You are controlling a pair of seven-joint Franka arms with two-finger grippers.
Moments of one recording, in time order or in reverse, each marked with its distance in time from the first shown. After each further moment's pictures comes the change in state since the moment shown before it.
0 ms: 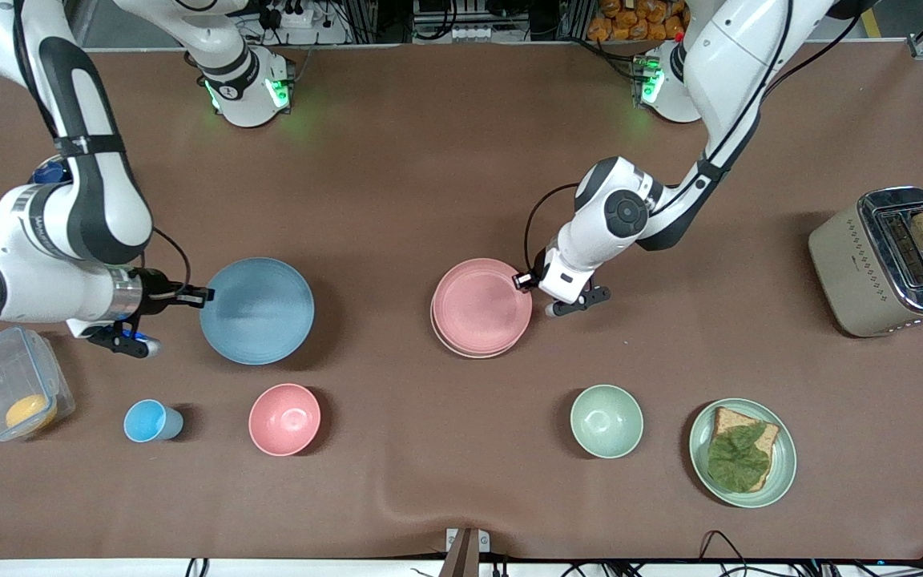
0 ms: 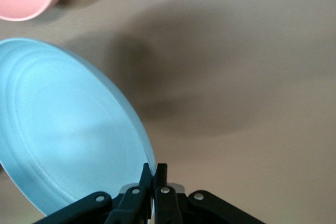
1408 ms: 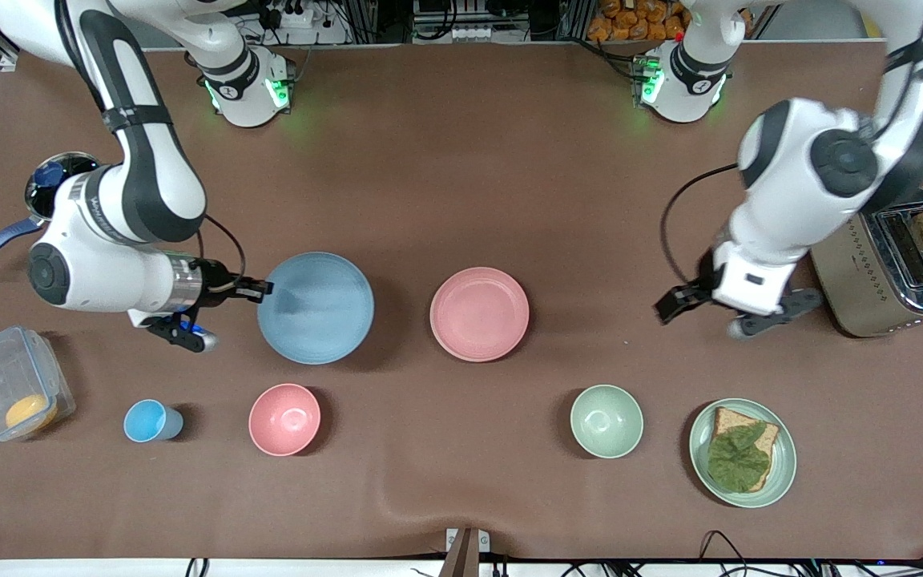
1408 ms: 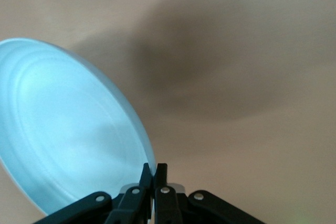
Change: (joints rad) left arm 0.319 -0.389 0.048 0.239 0.170 -0.659 0.221; right arm 0.155 -0.019 0.002 0.016 0.172 0.030 0.141
